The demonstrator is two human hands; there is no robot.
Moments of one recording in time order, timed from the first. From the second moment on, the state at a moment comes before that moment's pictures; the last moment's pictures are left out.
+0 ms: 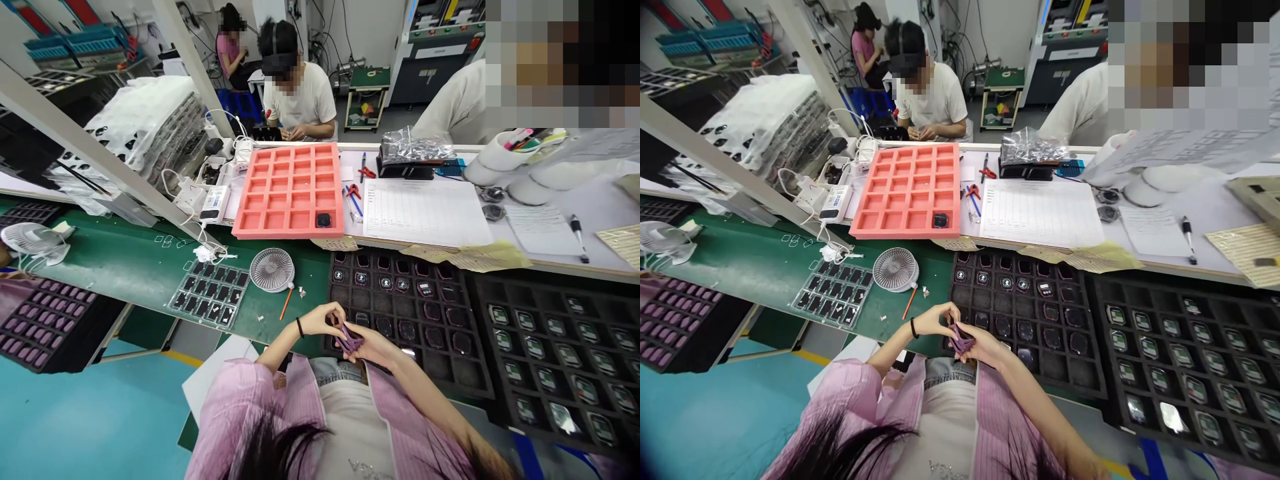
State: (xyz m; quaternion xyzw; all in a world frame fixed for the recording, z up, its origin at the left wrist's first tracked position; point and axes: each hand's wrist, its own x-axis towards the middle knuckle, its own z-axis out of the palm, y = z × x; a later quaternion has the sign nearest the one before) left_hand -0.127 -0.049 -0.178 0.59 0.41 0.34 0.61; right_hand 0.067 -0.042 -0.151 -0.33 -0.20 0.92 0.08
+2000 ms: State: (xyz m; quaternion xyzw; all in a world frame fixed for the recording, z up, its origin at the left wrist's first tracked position) left_hand -0.035 -0.053 -0.094 0.42 0.54 0.67 0.29; right_hand 0.037 -0.042 -0.109 -0.47 -0.48 0.46 0.57
